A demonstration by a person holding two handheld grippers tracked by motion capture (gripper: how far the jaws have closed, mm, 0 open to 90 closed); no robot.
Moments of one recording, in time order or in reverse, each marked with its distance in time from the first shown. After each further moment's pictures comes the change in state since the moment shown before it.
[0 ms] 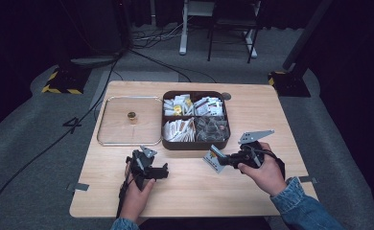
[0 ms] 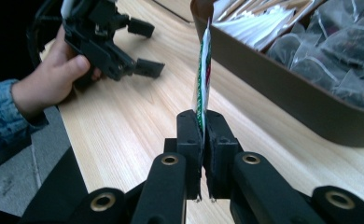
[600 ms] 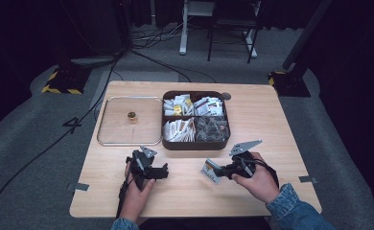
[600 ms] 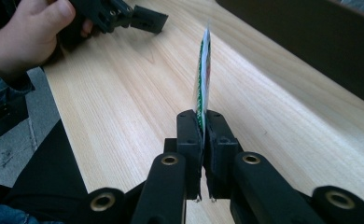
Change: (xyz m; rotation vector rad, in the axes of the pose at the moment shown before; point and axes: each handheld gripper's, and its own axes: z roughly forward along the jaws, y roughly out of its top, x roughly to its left) left arm 0.000 0.000 0.000 0.003 -0.002 0.001; right arm 0.006 -0.024 0.029 0.109 0.010 -0.015
